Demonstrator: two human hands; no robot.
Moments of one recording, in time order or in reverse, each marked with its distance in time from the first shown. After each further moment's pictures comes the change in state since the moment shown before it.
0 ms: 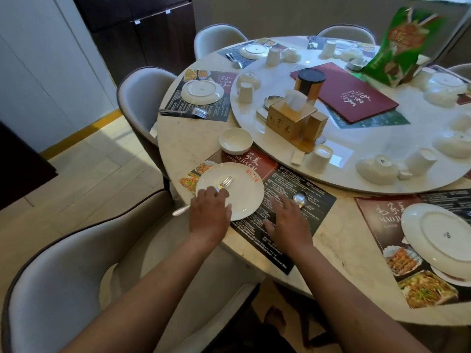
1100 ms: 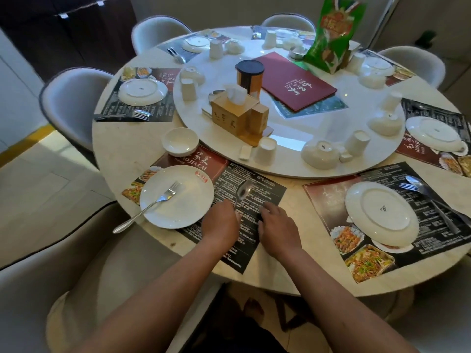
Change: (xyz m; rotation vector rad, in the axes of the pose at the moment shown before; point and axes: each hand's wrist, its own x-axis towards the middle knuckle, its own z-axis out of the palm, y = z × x) left_hand 0.008 0.138 0.030 -0.217 -0.345 -0.072; right_hand -0.021 0.083 -0.012 0.009 0.010 0.119
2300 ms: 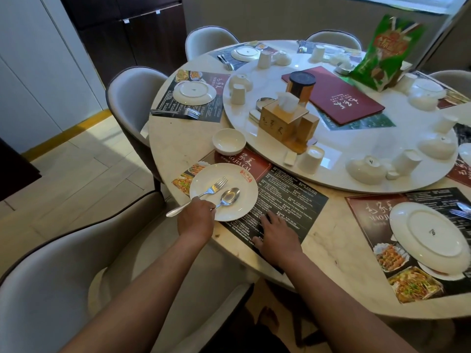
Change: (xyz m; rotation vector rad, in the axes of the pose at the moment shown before) left_hand -0.008 -0.148 -0.053 0.076 0.159 -0.135; right_hand -0.003 -0.091 0.032 -0.132 -0.226 -0.123
